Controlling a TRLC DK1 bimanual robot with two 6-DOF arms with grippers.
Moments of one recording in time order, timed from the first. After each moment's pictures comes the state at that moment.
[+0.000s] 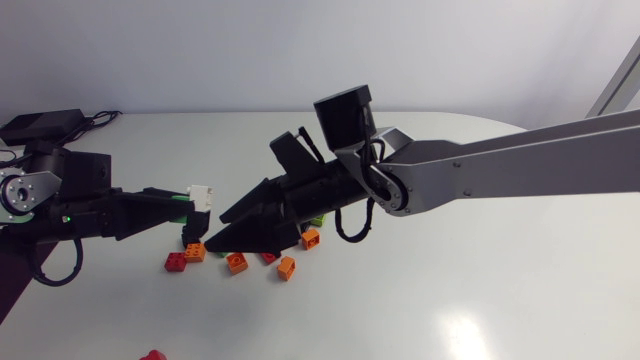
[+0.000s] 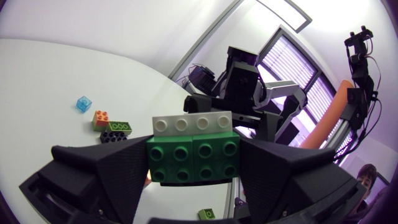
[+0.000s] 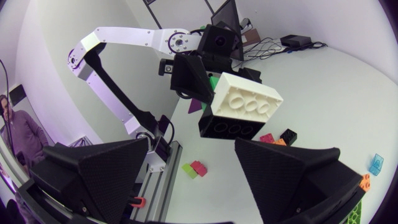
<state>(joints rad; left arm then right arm) 0.21 1.40 0.73 -0.53 1.45 0.57 0.72 1.75 1.13 0.21 -1.07 0.05</state>
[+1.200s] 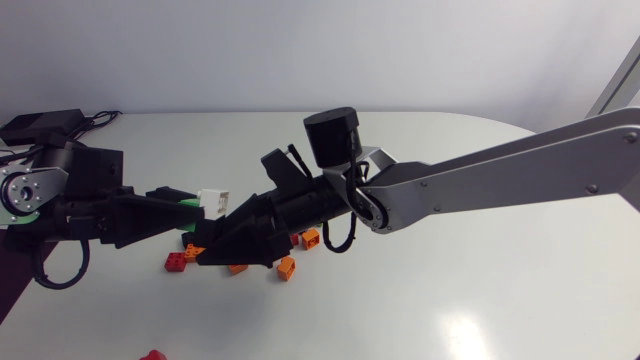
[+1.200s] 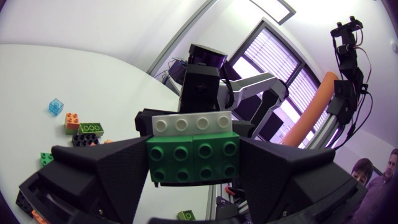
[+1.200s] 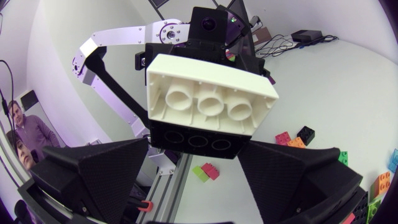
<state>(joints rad) 0.10 1.34 0.73 -0.57 1.49 0.56 0.74 1.84 1.11 0.40 -1.14 0.18</state>
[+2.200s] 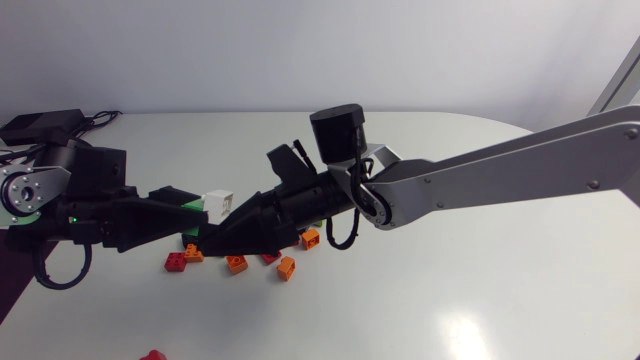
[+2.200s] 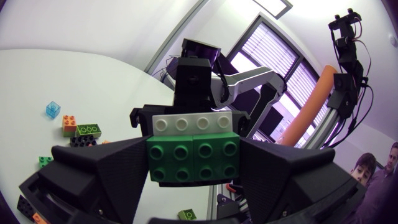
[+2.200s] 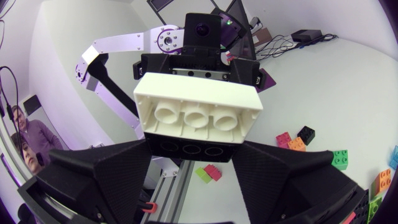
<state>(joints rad) 0.08 1.32 0.73 -0.56 1.48 0.56 0.72 1.84 1.11 0.40 -1.16 0.20</state>
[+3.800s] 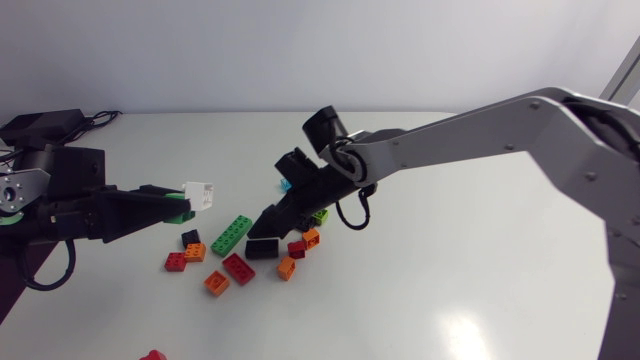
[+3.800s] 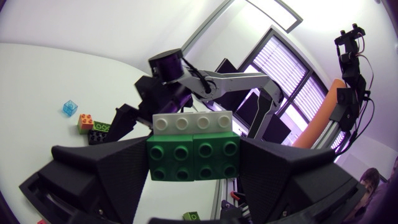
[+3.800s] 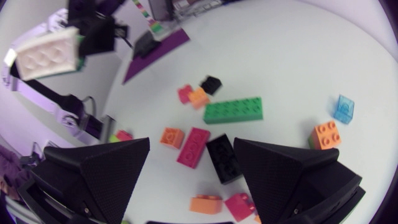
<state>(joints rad) 0.19 1.32 0.72 -0.59 1.49 0.56 0.61 2.02 1.40 -0.21 -0.82 -0.17</state>
